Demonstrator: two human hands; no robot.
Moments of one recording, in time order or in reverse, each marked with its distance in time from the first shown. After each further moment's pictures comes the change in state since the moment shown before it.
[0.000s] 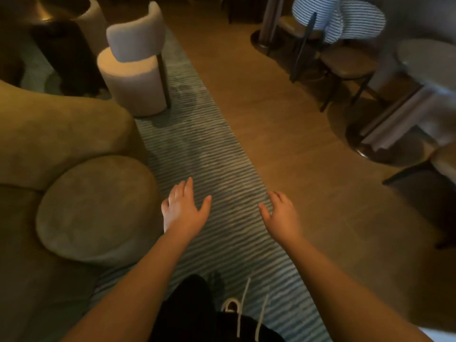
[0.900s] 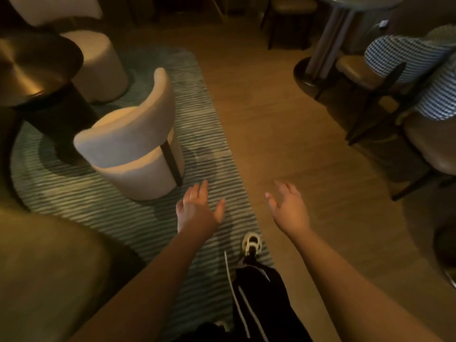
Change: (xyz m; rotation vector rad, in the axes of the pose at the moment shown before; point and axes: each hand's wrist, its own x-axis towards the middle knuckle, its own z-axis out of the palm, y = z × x) left_hand 0.879 0.095 -0.085 -0.015 0.001 -0.090; right_hand 0.927 -0.145 -0.082 0.039 0.013 -0.102
